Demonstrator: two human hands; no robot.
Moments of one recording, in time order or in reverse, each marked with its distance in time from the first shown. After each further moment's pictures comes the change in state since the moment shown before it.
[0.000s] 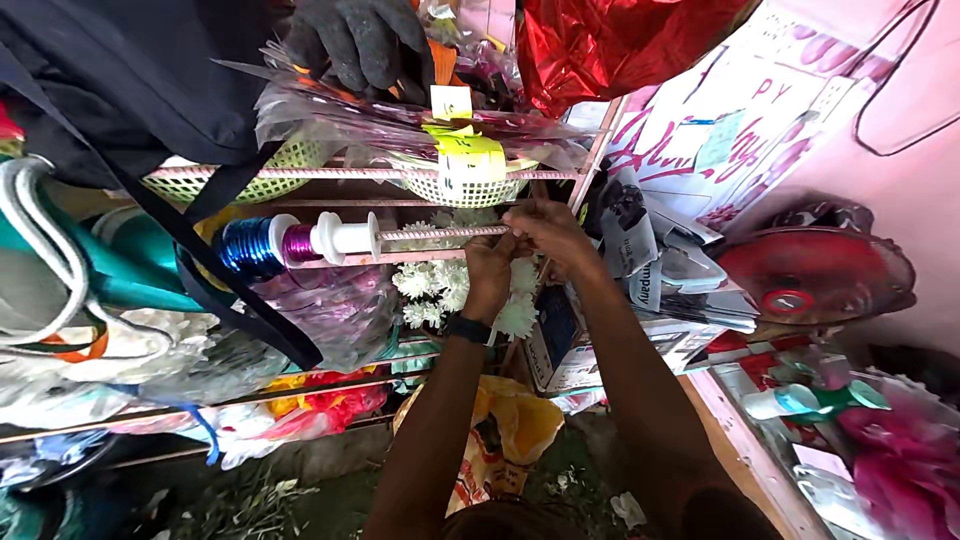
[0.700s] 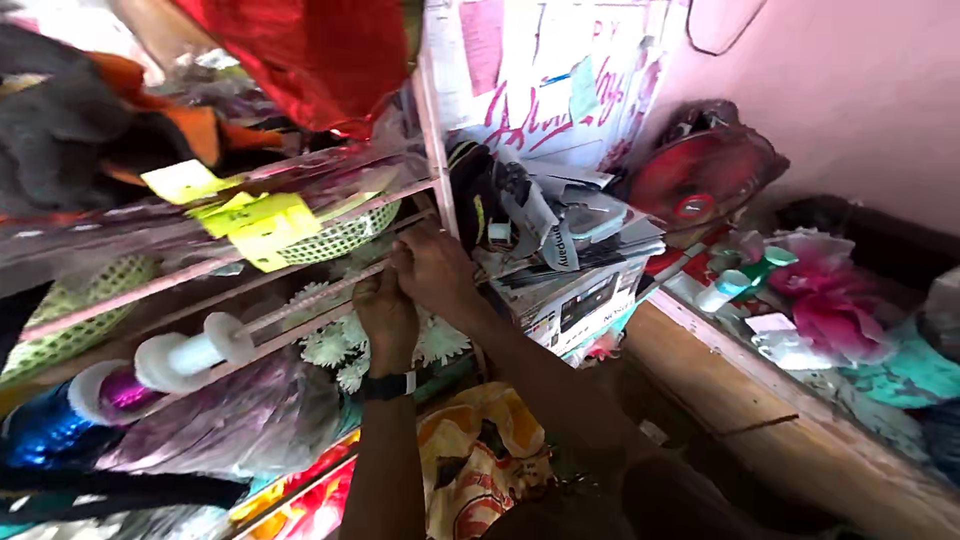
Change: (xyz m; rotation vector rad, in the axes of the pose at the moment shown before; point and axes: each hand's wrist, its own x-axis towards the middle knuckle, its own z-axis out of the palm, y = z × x) left_hand 0.017 -0.013 0.004 0.068 0.059 0.069; right_hand -0.033 0.018 0.024 -0.607 0.468 -0.379
